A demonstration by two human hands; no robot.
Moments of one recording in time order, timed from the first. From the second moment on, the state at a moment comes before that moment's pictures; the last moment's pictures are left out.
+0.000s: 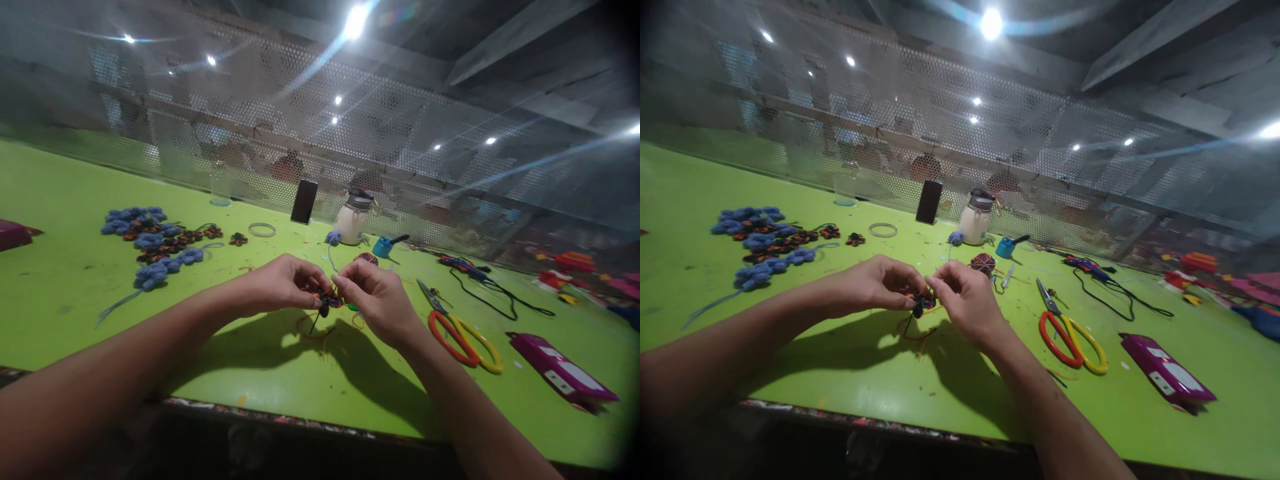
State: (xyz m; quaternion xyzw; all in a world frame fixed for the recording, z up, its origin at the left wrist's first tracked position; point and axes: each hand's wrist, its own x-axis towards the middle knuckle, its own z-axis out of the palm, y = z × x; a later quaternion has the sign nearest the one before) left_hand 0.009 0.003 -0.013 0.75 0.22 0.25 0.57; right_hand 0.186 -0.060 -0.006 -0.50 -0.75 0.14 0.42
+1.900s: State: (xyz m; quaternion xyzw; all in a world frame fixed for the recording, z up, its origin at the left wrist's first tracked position) left_hand 0.008 0.003 -0.020 0.86 0.18 0.12 0.46; right_hand 0.187 -0.058 -0.010 -0.46 -0.77 0.25 0.35
